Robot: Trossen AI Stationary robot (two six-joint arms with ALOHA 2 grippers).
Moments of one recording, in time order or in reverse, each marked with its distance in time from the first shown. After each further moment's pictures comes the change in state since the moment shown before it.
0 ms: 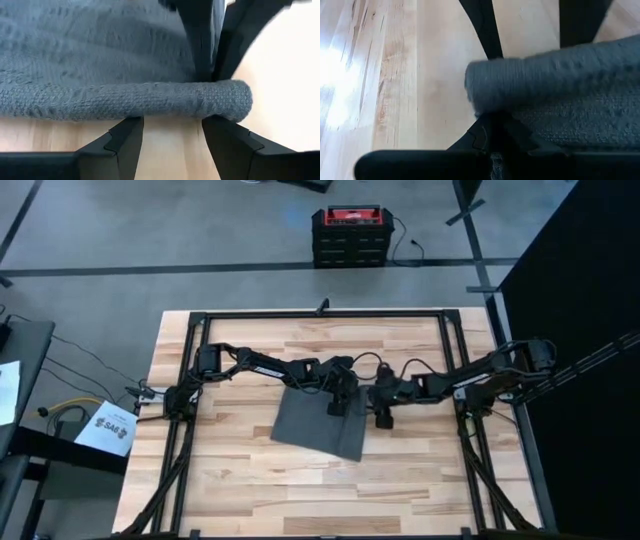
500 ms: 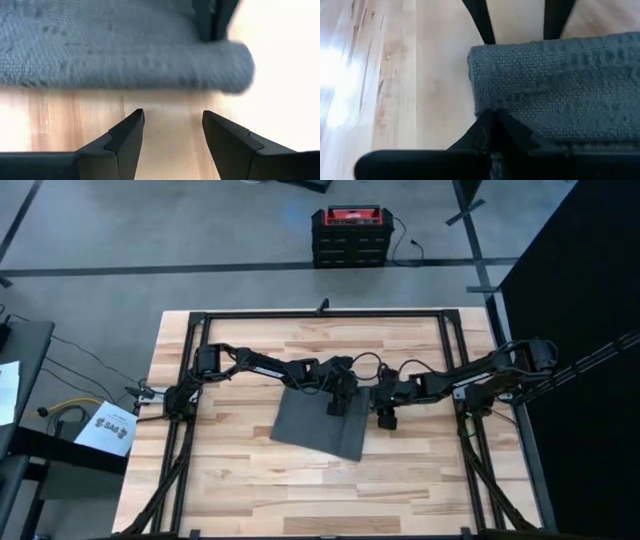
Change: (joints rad) left arm 0.000 -0.043 -0.004 0.004 0.000 0.010; right arm 0.009 -0.015 0.026 -0.233 0.003 0.133
